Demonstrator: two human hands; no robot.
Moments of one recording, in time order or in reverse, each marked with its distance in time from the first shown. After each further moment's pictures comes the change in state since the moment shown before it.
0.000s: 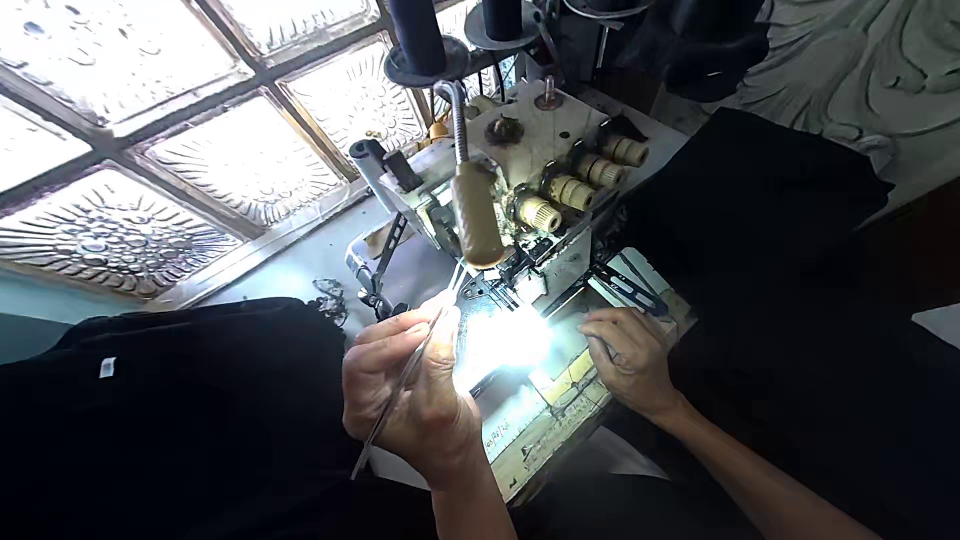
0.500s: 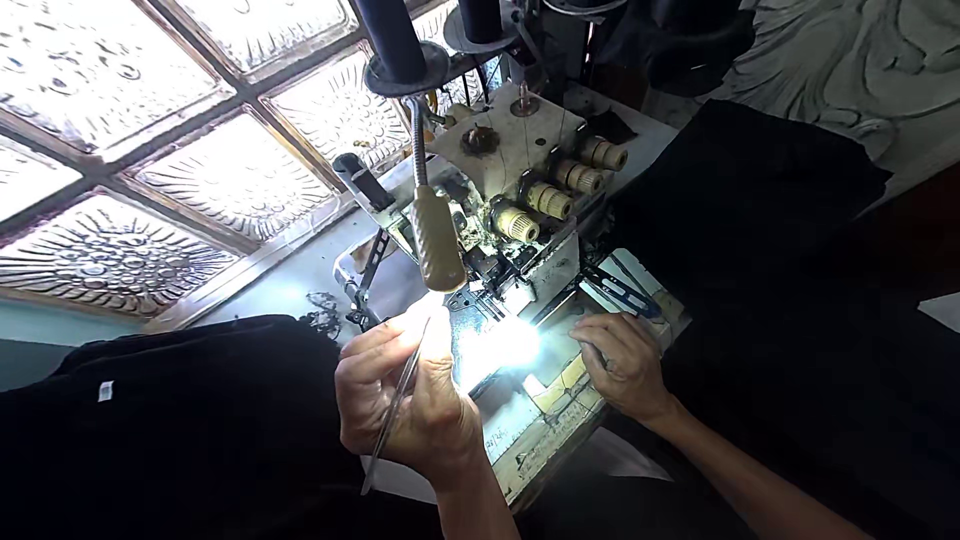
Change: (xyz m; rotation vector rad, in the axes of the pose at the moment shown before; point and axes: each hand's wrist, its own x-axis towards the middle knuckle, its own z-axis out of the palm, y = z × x) left_hand 0.001 -0.002 0.013 0.139 0.004 0.119; right_hand -0.001 -0.001 0.001 0.002 0.013 0.000
